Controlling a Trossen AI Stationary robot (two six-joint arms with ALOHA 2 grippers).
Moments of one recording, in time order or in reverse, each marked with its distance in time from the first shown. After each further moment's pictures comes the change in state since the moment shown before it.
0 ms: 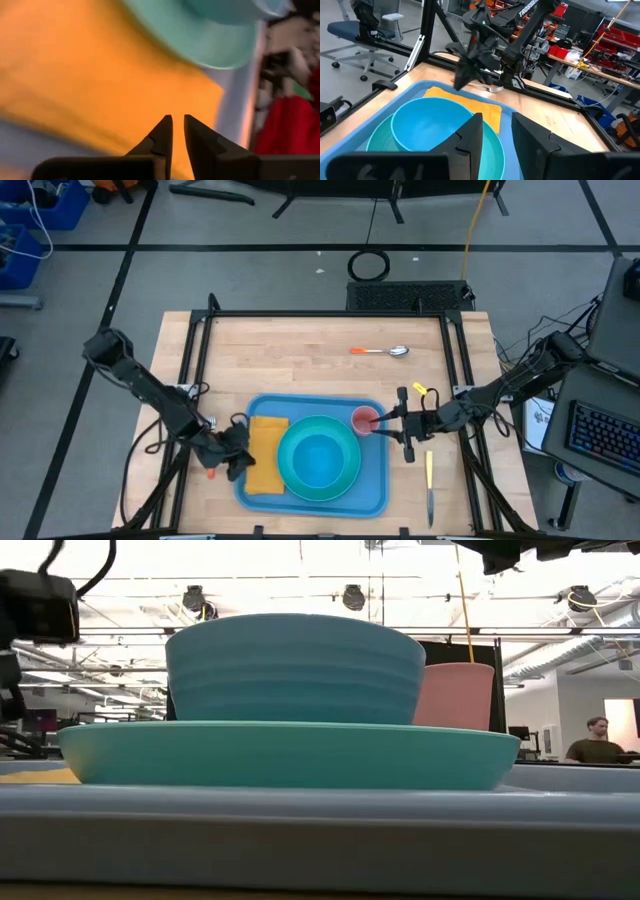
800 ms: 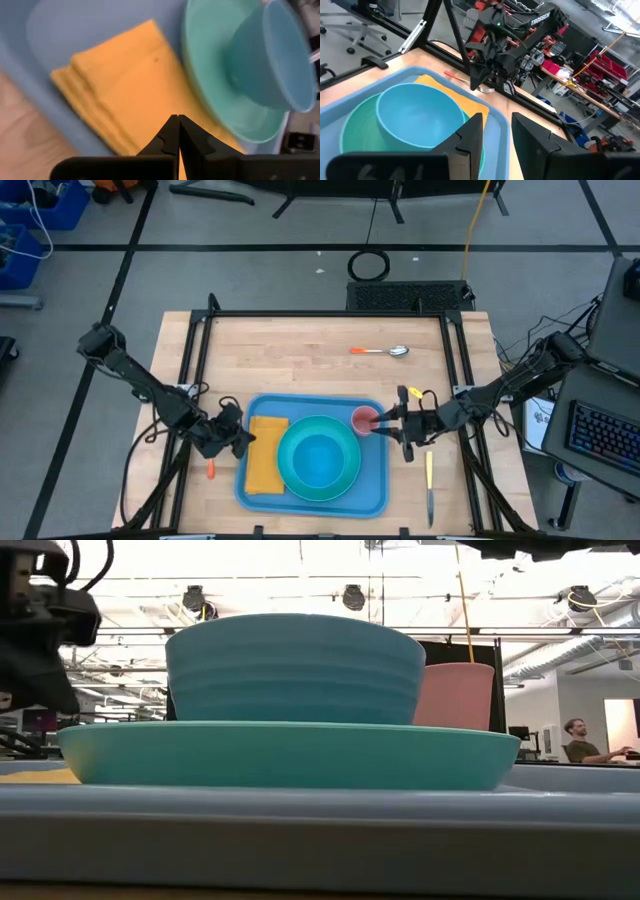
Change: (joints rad) left arm 0.059 -0.151 0.001 -0.243 -0.198 -0.190; right arm -0.009 0.000 0.000 -0.001 -0.001 -0.214
